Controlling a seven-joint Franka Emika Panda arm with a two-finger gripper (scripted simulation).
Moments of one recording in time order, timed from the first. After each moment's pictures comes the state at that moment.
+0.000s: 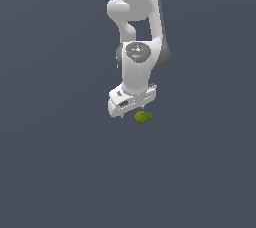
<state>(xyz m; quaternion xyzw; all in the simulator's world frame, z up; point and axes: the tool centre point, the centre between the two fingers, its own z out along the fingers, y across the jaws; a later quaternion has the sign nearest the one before) -0.011 0.018 0.135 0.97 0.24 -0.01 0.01</state>
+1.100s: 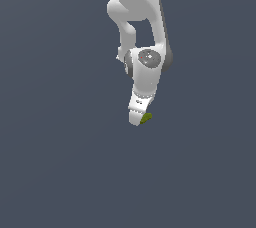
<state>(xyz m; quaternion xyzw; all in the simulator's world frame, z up) -0.031 0.058 0.103 0.83 0.56 -0.01 0.01</state>
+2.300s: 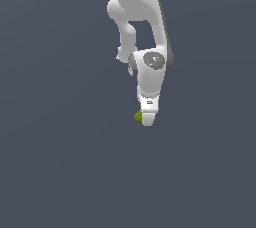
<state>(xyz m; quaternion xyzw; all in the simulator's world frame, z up) -0.041 0.080 0.088 0.72 0.70 0.00 0.00</state>
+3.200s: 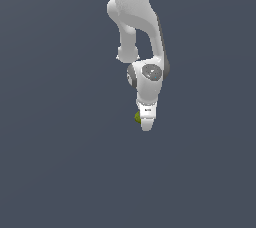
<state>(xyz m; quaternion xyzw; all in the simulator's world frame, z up) -0.041 0.080 0.042 0.71 0.70 0.00 0.00</state>
